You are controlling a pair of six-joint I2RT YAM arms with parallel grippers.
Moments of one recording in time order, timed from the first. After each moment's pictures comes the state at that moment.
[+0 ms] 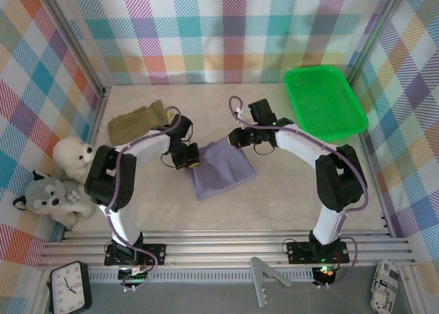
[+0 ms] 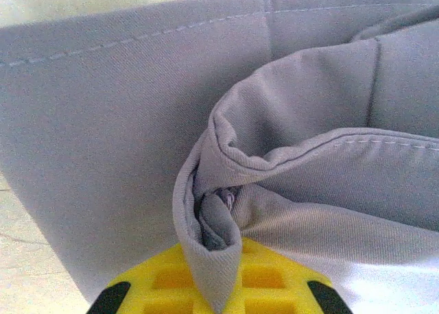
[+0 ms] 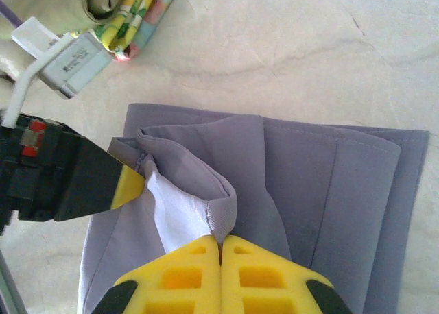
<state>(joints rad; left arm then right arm) -0.36 1.79 1.16 -0.64 0.30 -0.71 0.49 1.79 1.30 -0.38 -0.49 0.20</state>
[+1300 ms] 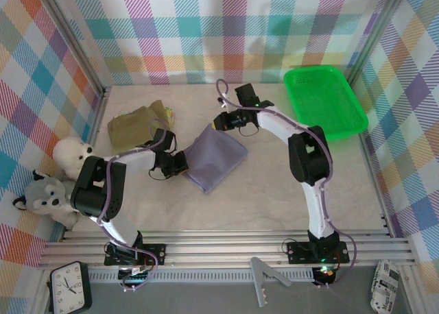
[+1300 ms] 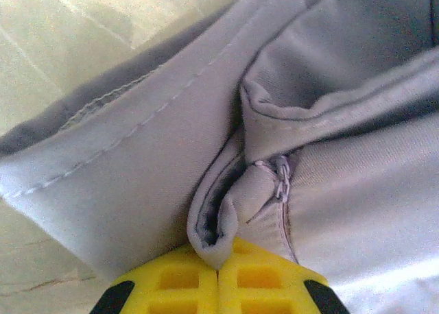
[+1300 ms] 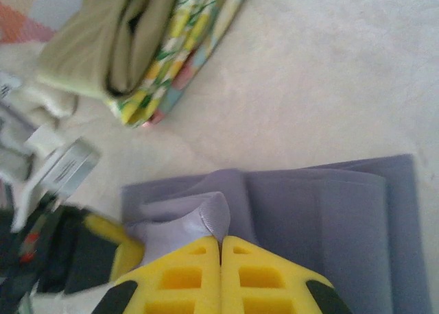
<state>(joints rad) -0.26 1.67 0.85 -0.34 0.32 -0.67 0.47 2.25 1.85 -0.47 -0.66 0.17</state>
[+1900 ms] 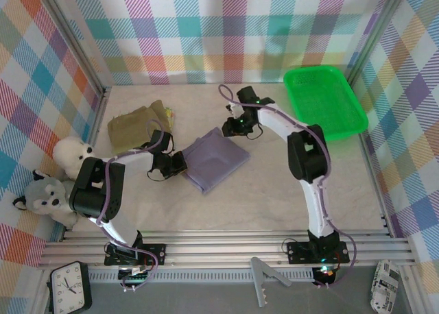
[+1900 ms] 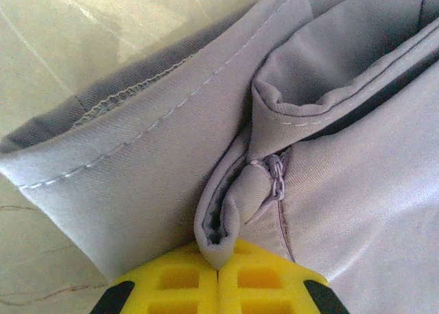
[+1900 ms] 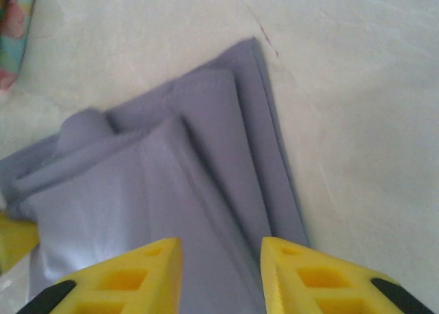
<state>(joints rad) -0.24 1.67 0.83 -0.30 0.34 -0.67 0.46 2.20 1.81 -0.74 -0.42 0.18</state>
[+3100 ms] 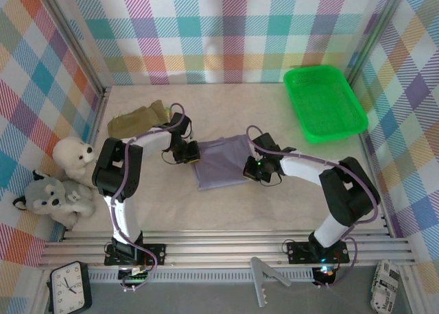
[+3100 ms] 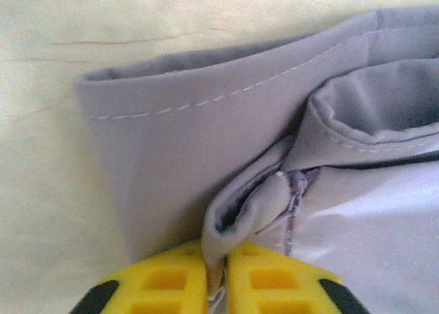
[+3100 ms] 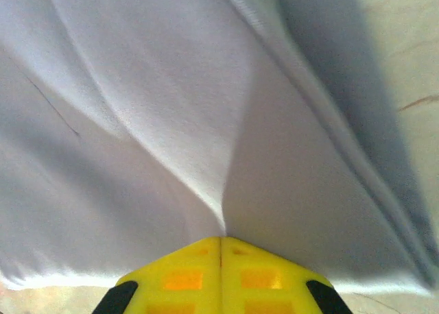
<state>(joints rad) -0.34 1.92 1.25 -0.59 0.28 -0.52 0.55 1.62 0.88 -0.34 -0.28 0.86</state>
